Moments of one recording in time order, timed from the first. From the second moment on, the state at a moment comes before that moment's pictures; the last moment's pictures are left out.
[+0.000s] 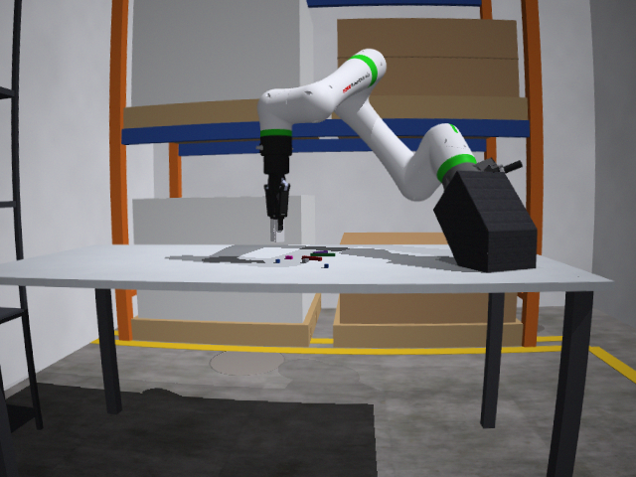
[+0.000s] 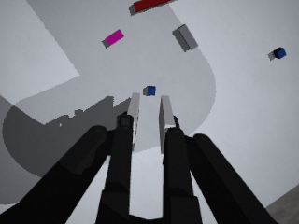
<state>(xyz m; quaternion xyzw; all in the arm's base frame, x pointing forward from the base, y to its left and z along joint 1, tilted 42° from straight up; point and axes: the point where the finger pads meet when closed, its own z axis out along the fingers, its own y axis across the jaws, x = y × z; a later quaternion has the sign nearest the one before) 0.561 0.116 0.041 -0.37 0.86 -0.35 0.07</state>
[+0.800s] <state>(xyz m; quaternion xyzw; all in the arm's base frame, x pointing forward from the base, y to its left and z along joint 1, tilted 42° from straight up) 0.574 0.099 0.014 -0.37 0.86 -0.35 0.07</state>
